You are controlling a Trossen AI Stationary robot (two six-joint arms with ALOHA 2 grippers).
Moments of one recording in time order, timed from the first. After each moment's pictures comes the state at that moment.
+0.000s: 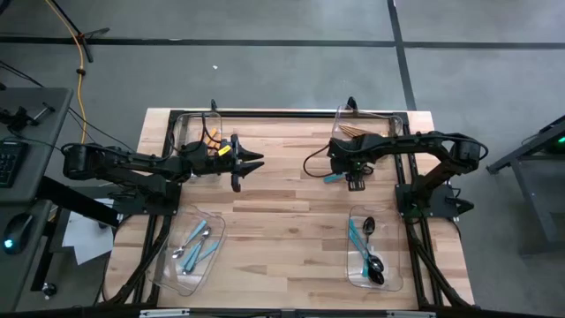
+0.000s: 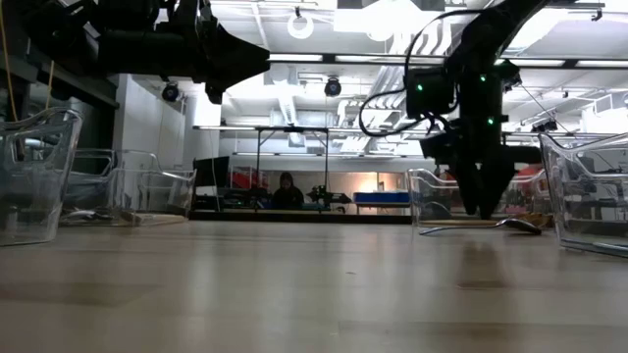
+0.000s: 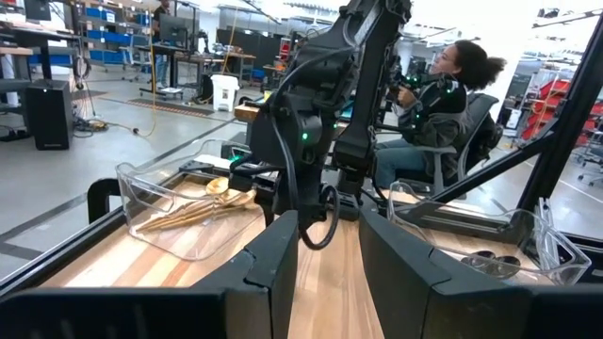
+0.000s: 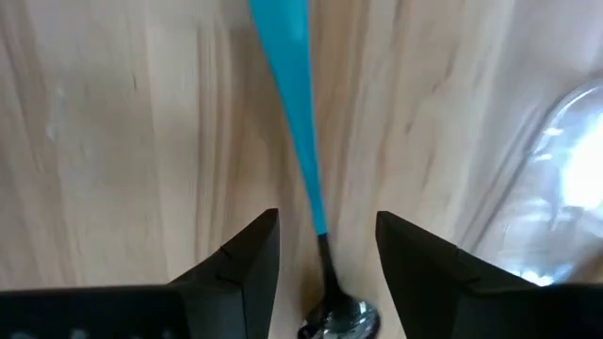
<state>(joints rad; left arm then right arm) 0.19 1.18 0.38 0.85 0.07 -0.16 -0.35 1.54 0.87 -0.81 0.09 -0.44</state>
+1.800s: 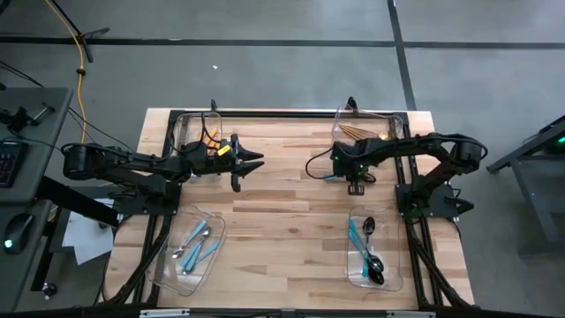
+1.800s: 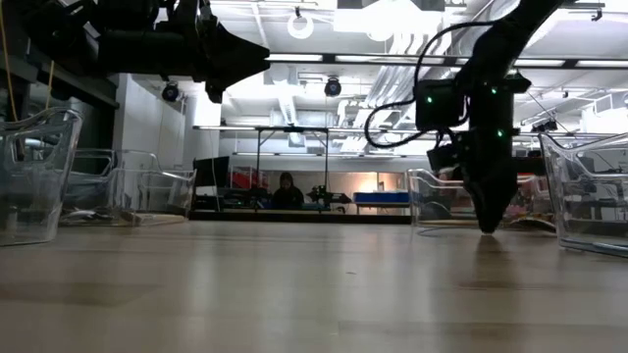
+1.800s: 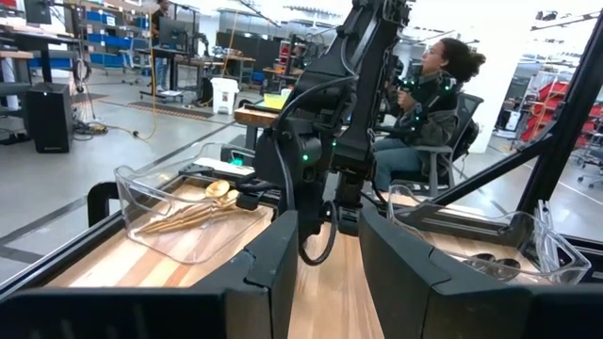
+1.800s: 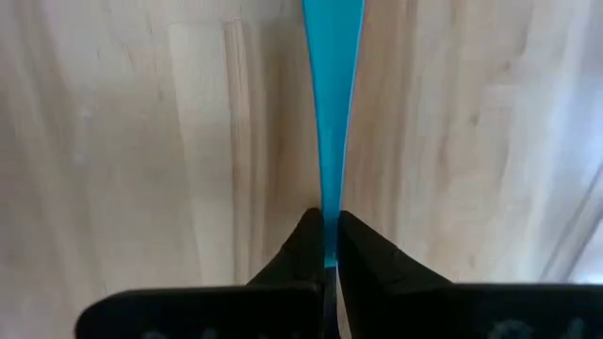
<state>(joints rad) 0.19 1.18 0.38 0.86 0.07 -0.15 -0.36 1.54 0.75 -0.67 0.01 -0.35</state>
